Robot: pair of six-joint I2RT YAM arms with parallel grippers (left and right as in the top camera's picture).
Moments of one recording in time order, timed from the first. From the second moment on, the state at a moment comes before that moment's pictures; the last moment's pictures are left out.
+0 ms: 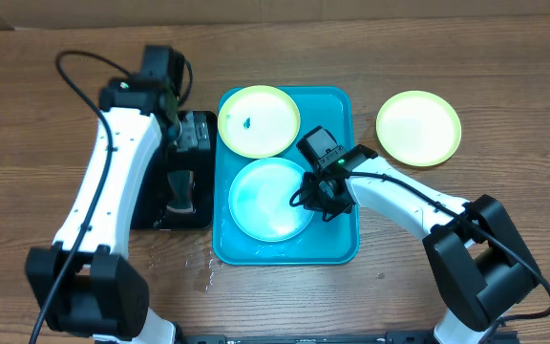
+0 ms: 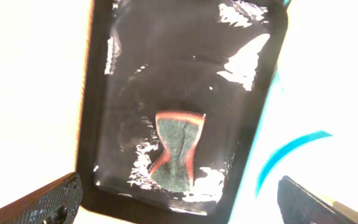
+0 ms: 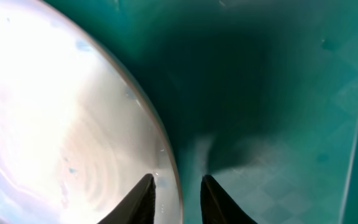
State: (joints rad) left arm -0.11 1.73 1.59 -1.19 -0.18 -0.29; right arm 0.61 1.85 1.16 -0.69 -0.12 0.77
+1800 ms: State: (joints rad) left arm 0.11 1.54 1.76 -1.33 -0.16 -0.31; right arm 0.61 1.85 1.15 -0.75 -0.14 0.78
